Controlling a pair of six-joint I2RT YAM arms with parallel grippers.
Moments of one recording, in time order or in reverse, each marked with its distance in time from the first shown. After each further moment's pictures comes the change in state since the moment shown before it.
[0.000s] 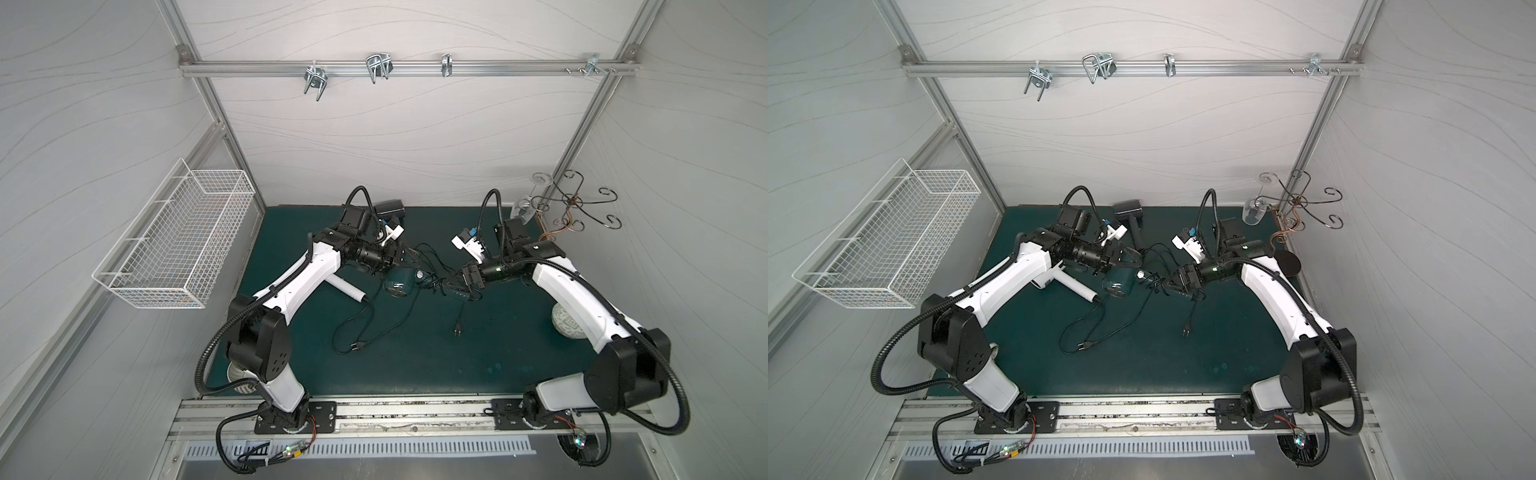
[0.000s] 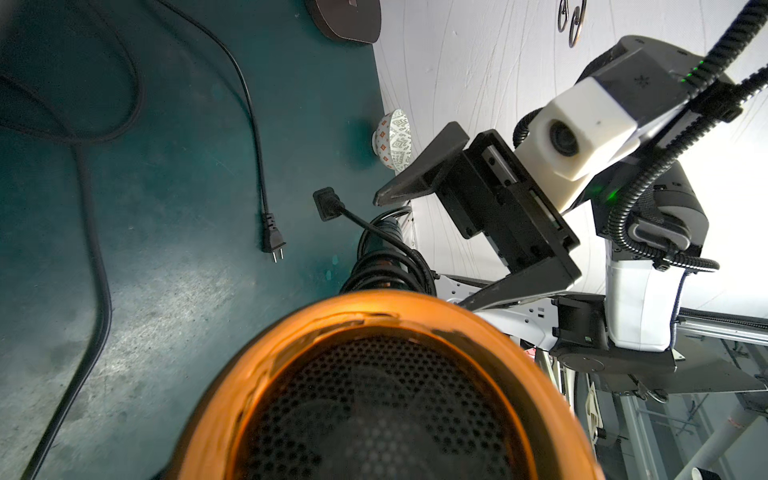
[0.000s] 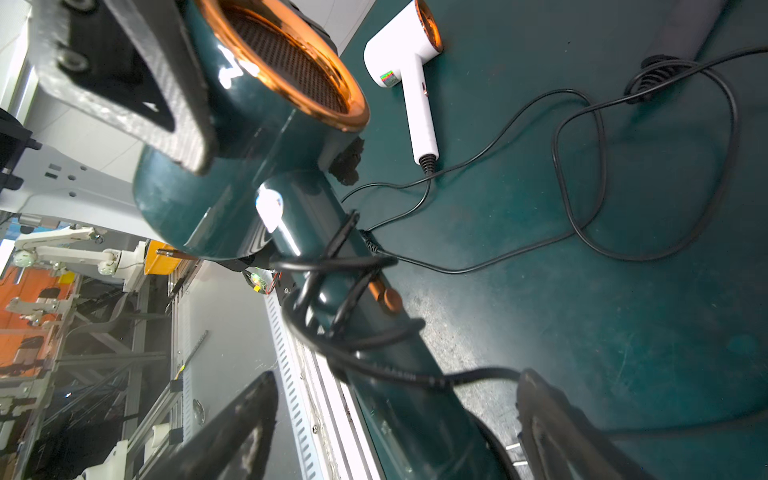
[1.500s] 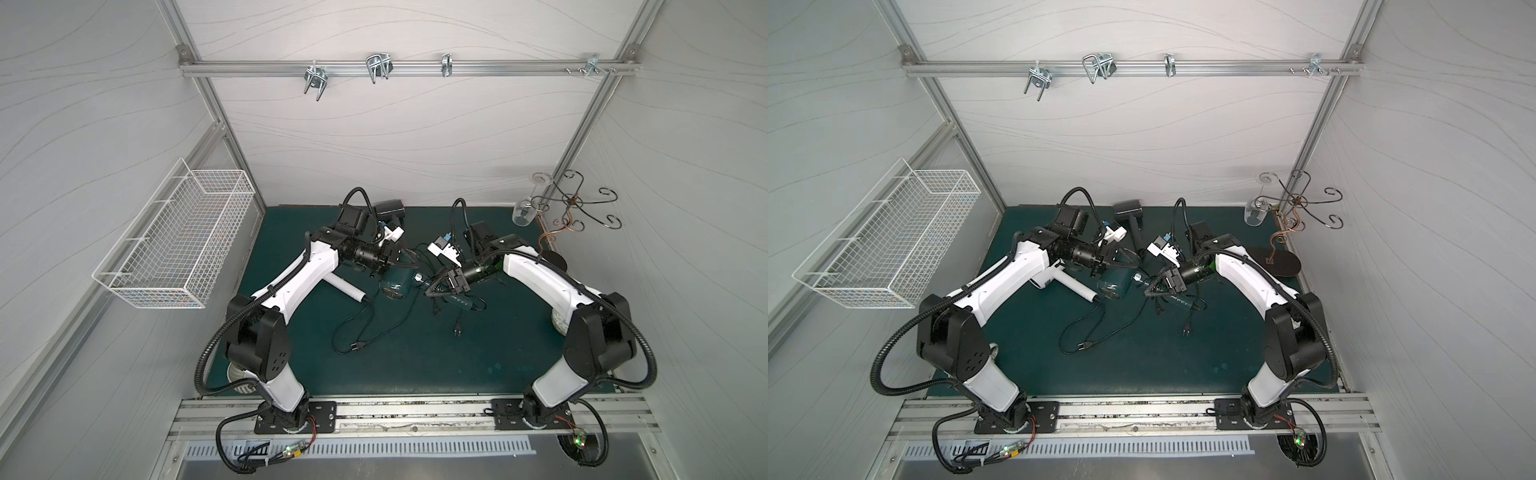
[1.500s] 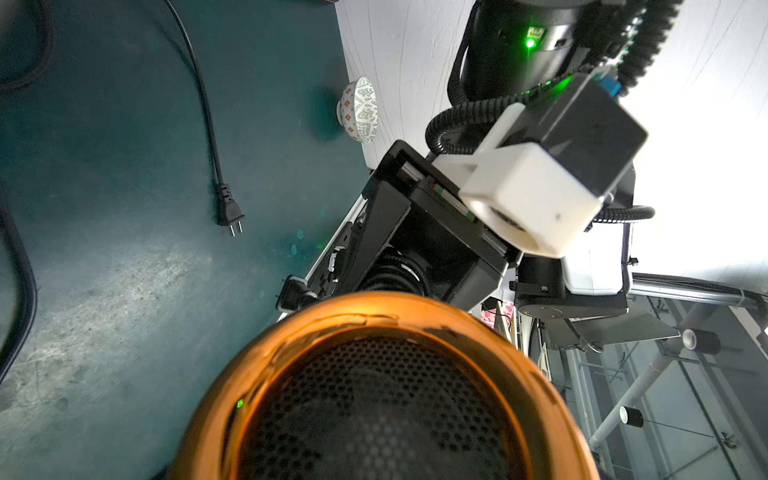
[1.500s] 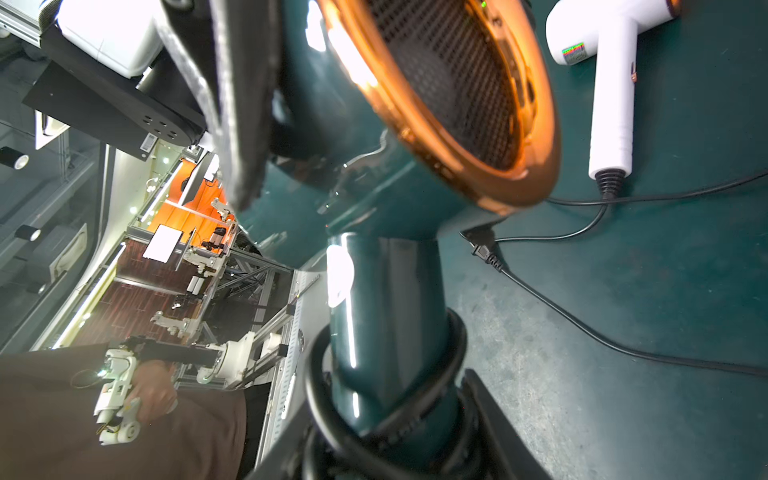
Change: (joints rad) left arm 0.018 0.000 0.007 -0.047 0.138 0.002; right arm 0.125 0.189 0.074 -0.079 -0.355 -0.169
